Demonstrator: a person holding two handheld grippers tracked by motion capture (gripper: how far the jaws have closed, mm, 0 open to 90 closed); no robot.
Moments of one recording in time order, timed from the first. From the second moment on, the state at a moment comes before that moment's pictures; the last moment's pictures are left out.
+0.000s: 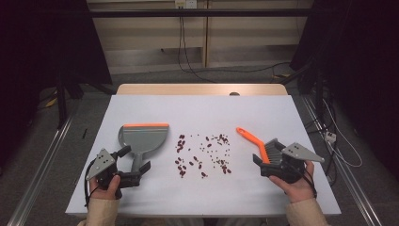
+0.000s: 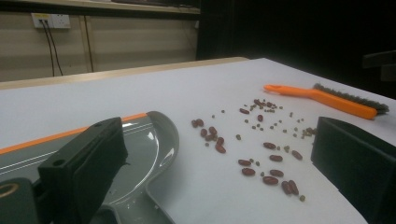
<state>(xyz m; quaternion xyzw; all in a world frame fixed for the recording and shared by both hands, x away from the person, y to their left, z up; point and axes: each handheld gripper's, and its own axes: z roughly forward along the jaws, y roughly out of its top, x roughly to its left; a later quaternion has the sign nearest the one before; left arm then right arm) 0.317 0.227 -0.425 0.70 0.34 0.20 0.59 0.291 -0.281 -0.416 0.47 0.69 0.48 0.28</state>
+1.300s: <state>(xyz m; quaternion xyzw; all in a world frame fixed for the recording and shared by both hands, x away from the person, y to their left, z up) 0.317 0.227 -0.426 0.71 0.34 0.19 0.59 0.399 -0.287 -0.445 0.56 0.78 0.25 0.14</state>
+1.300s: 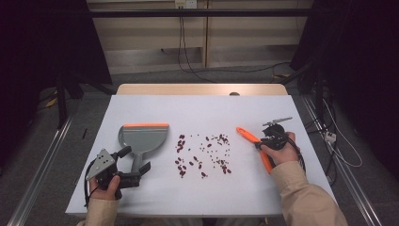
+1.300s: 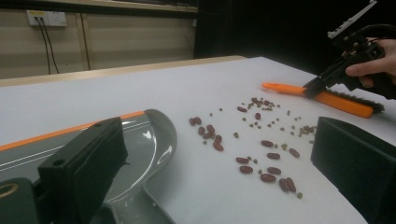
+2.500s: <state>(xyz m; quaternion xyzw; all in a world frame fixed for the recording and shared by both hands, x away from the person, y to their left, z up) 0.319 0.216 -0.423 0.71 0.32 0.19 0.59 0.396 -0.302 -0.427 0.57 0.75 0.30 0.13</state>
